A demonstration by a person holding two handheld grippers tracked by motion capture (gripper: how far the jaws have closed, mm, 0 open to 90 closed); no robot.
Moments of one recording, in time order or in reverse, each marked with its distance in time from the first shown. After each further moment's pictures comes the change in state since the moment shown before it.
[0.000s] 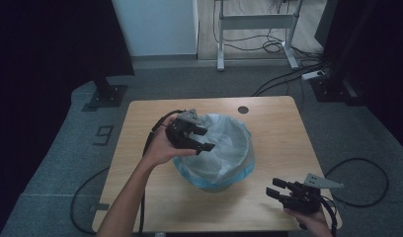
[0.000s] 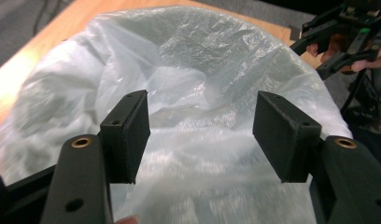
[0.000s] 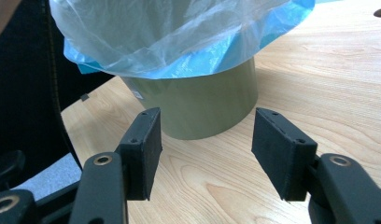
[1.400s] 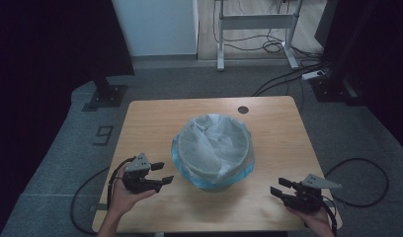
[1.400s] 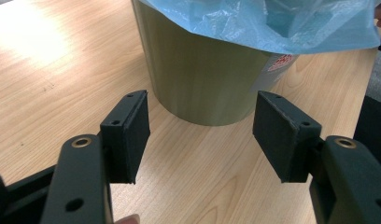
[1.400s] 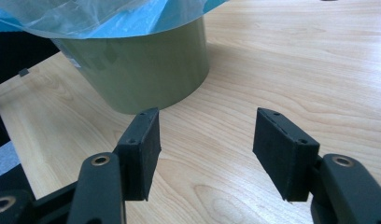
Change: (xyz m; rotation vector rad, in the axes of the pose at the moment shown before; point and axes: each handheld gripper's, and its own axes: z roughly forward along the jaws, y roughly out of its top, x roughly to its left) left arm -0.025 -0.173 -0.024 -0.115 0.178 -0.197; right arm -0.017 -0.012 0.000 0.074 -0.160 -0.058
